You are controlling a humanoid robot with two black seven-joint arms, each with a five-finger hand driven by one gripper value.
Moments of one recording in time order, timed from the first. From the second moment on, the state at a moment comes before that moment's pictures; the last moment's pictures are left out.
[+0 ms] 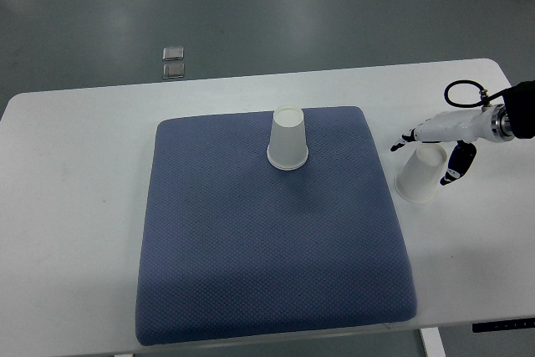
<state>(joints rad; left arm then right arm) 0.02 0.00 -0.15 -0.15 0.08 0.05 0.05 1.06 -0.72 0.01 1.03 -1.64 0.26 0.37</state>
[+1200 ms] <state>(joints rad) 0.02 0.00 -0.15 -0.15 0.08 0.05 0.05 1.04 -0.68 0.00 0.98 -1.67 0.21 0.37</state>
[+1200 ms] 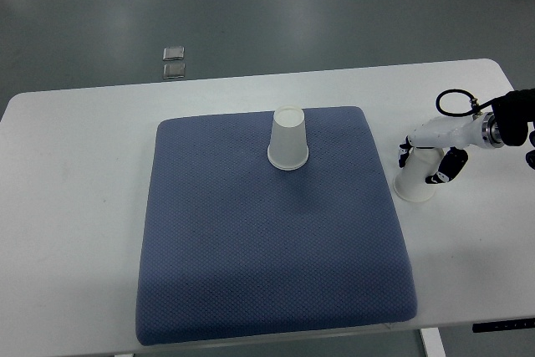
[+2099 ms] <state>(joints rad) 0.02 0.00 -0.15 -0.15 0.08 0.05 0.05 1.26 -0.67 0.01 0.99 -1.66 0.31 0.38</state>
